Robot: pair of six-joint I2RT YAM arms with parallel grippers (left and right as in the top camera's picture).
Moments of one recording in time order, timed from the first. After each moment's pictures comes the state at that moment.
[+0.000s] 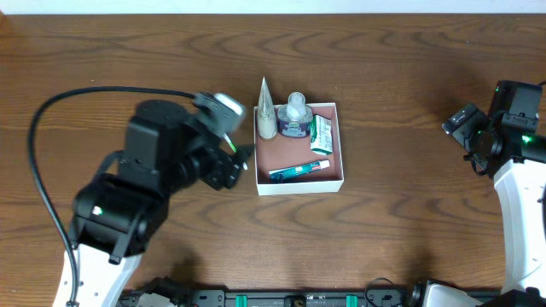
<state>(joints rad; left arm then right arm) -0.33 1.06 1.28 -0.93 0.23 0.09 -0.24 1.36 1.12 -0.82 0.15 0.62</state>
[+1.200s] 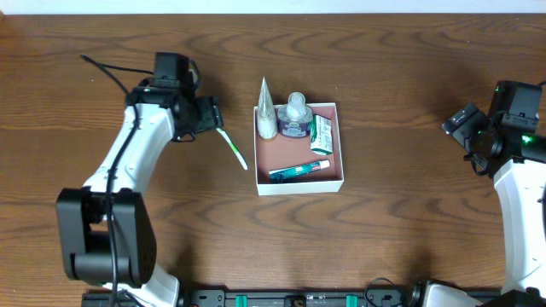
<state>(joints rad) -0.09 1.77 1.28 -0.73 0.13 -0.33 -0.24 1.36 1.12 -0.82 0.15 0.62</state>
